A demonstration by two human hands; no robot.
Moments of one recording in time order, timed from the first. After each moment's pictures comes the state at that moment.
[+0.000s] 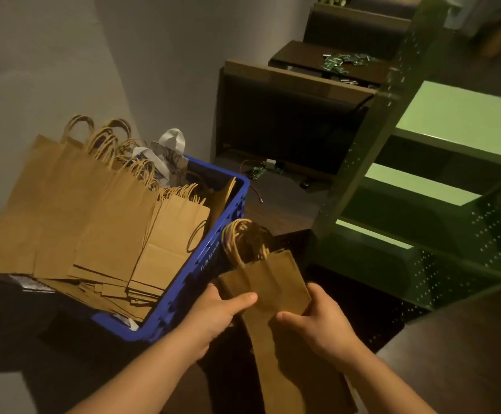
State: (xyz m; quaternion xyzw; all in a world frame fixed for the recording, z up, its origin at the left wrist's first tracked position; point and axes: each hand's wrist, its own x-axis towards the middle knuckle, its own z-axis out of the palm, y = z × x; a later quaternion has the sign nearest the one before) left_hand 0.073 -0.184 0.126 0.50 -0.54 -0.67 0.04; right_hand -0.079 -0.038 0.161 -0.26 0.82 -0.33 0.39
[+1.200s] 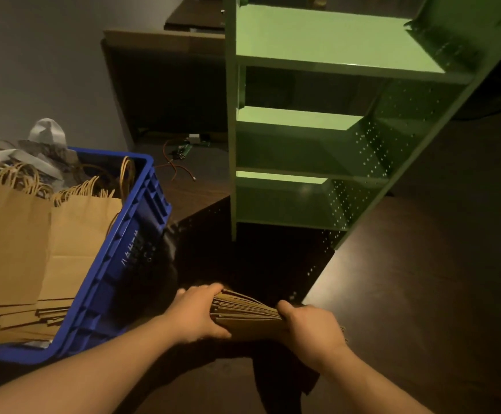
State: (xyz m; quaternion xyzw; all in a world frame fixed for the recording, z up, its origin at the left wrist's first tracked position) left_hand 0.027 -0.143 0.044 0.15 -0.94 -0.25 -0.19; right_hand -0.083 0.108 0.066 -0.41 0.89 -0.02 0.20
